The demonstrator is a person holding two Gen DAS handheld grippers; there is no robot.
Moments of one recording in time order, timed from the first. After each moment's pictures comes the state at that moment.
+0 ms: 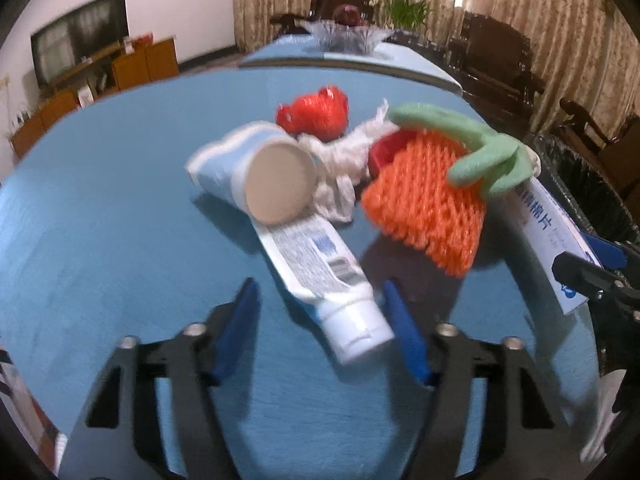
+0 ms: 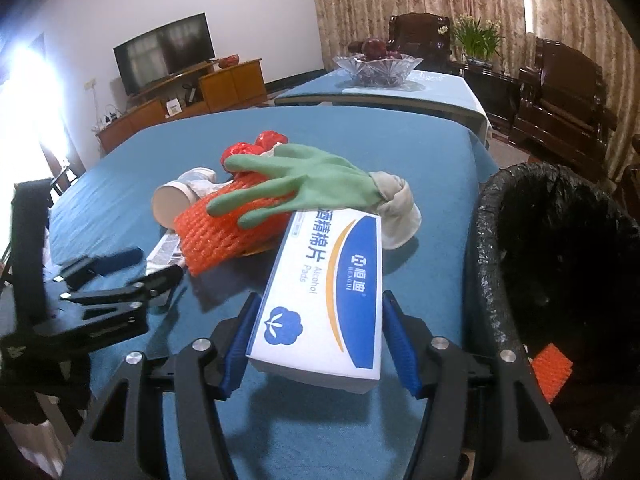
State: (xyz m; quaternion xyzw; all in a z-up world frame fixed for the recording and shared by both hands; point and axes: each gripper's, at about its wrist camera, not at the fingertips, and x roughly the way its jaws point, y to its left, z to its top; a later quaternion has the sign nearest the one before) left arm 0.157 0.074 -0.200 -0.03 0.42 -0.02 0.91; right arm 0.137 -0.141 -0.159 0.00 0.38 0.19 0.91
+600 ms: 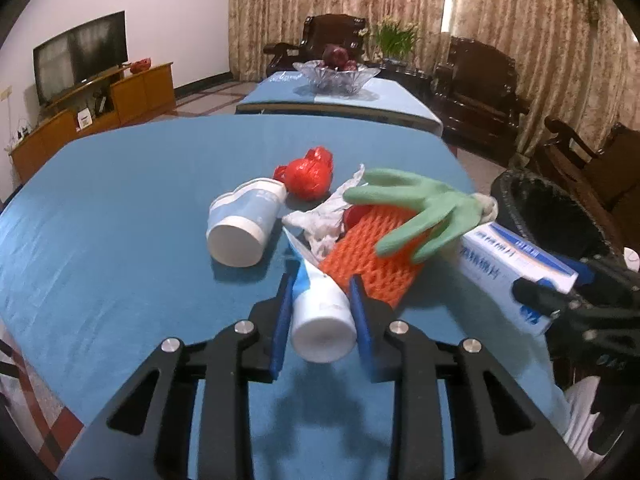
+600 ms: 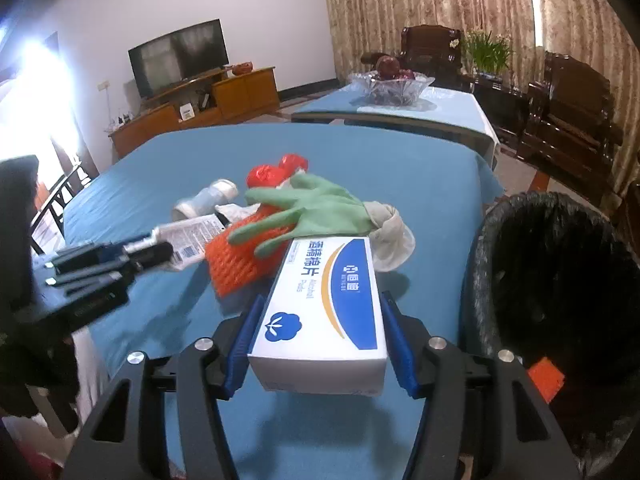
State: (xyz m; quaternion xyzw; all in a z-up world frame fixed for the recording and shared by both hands) left arm 0.126 0.066 -0.137 -0.01 0.37 -0.03 0.93; right arm 0.120 -0.139 -0.135 -0.01 0.37 0.20 0.91
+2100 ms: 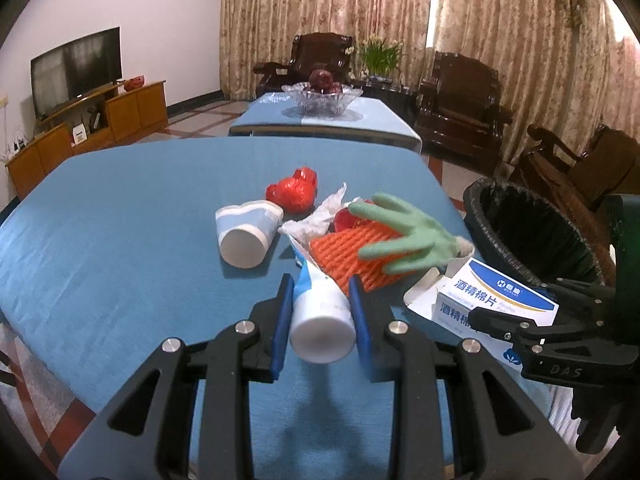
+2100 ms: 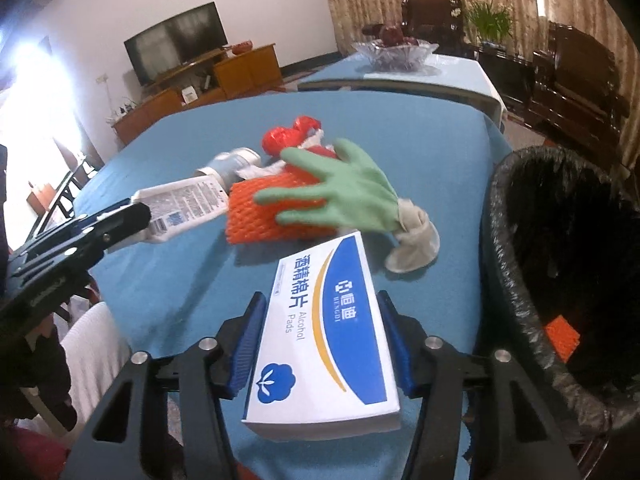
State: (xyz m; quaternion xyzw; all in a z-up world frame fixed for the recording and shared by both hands) left arm 0.084 0.064 -0.113 -0.01 0.34 -0.05 0.94; right arm 0.092 -0.136 -0.133 0.02 0.41 0.22 0.89
